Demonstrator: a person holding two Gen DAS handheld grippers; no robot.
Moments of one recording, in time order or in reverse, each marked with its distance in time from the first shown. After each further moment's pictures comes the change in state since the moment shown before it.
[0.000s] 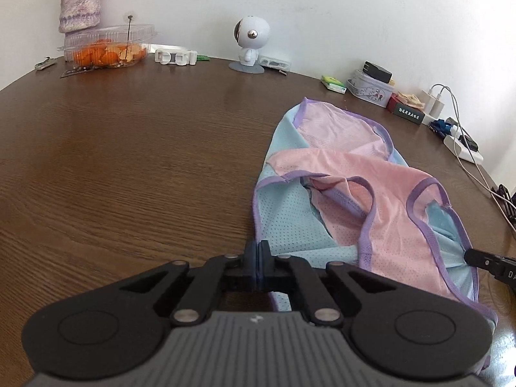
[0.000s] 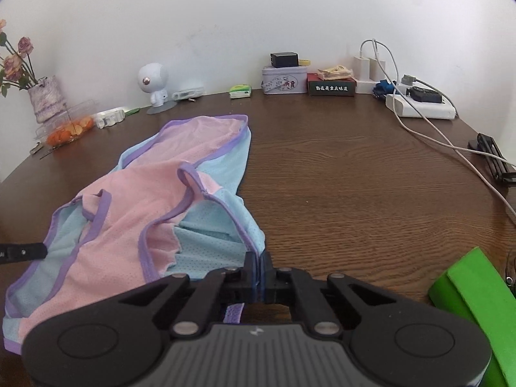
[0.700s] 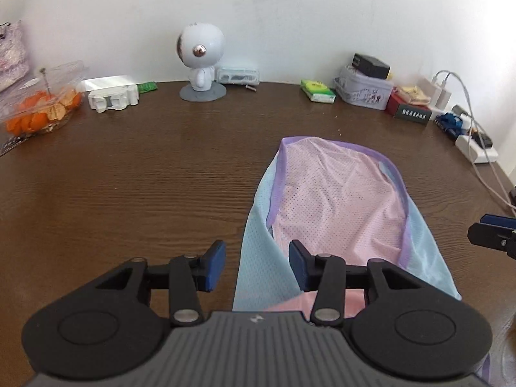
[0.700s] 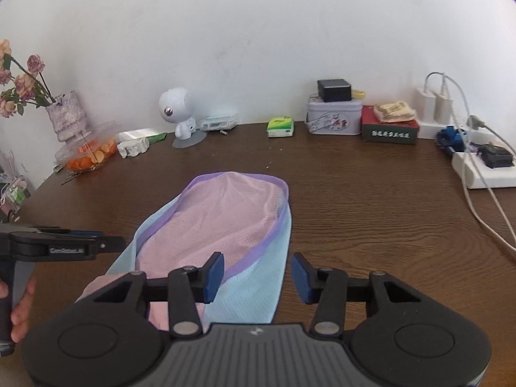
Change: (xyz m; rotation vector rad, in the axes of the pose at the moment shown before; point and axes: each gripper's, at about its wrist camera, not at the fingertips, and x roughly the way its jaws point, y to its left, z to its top) left arm 0.113 -0.051 0.153 0.170 0.114 -0.012; right arm 0.074 0.009 0.142 -0.049 0.044 0.165
